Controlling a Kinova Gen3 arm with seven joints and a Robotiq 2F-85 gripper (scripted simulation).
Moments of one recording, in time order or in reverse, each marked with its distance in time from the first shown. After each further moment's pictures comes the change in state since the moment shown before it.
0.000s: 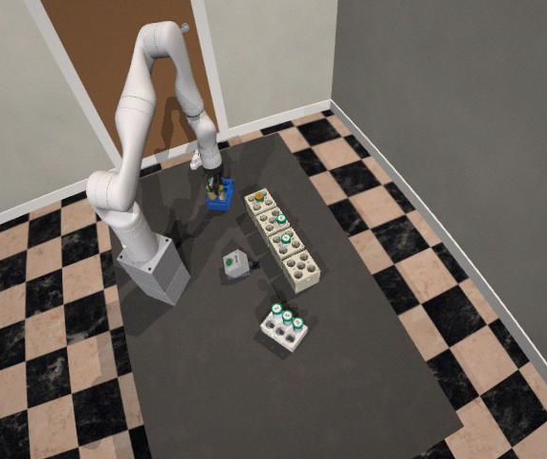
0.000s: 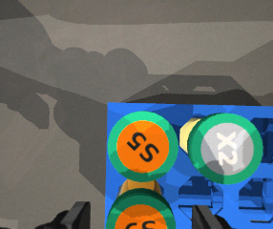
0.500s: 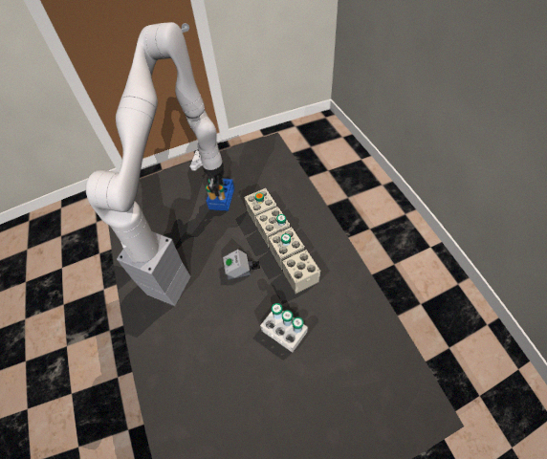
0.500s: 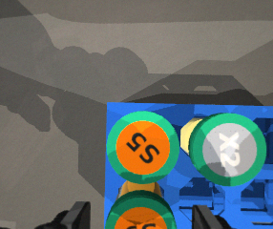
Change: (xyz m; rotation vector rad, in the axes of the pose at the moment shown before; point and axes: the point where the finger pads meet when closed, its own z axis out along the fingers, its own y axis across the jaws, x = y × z) arm 0.000 0.000 0.004 0.000 0.000 0.000
